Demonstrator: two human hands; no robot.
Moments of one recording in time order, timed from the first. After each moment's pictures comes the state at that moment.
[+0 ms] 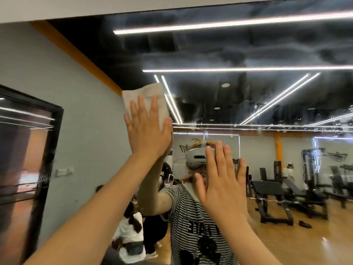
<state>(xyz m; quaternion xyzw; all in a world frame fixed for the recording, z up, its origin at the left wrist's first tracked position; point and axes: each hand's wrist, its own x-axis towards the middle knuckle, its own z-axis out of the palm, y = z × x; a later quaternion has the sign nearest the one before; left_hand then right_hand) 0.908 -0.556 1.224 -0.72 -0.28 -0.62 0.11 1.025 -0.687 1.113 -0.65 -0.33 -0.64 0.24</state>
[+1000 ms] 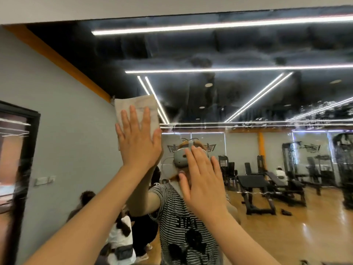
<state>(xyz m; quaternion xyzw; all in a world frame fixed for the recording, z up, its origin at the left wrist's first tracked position) 0.929 -0.582 1.209 -0.74 -0.26 -0.61 0.12 1.021 -0.713 1.120 -0.63 -0.39 -0.61 0.29</state>
